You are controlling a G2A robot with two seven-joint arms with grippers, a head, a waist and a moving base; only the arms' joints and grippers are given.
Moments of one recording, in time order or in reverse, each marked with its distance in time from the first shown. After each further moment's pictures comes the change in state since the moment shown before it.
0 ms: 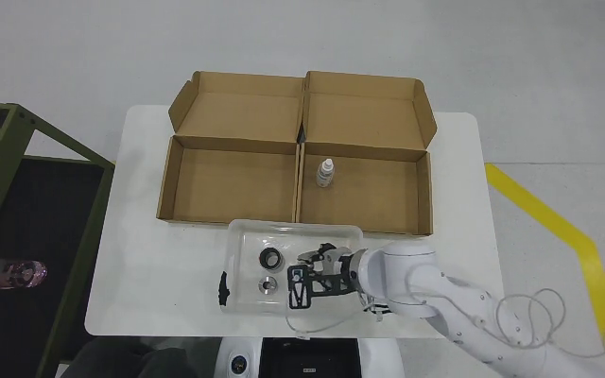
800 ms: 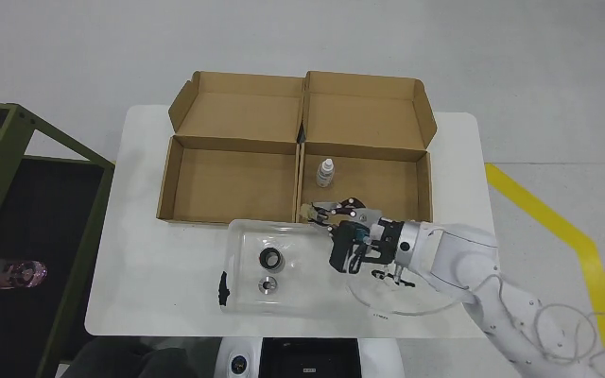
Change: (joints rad) left arm 0.000 0.000 0.000 0.000 0.000 0.000 0.000; right arm -0.179 0.051 0.353 -0.010 -0.166 0.061 -0.672
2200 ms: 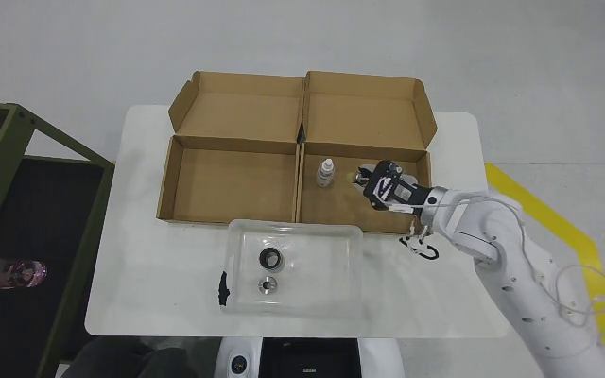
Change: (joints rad) left arm 0.000 0.000 0.000 0.000 0.000 0.000 0.000; right arm 0.109 -0.020 0.087 0.253 0.251 0.007 0.302
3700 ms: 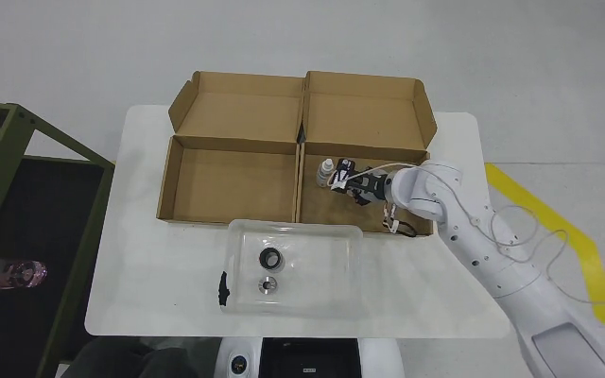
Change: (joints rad) left arm 0.000 0.000 0.000 0.000 0.000 0.000 0.000; right arm 0.354 -0.119 -0.353 0.405 -0.022 -0.042 0.218
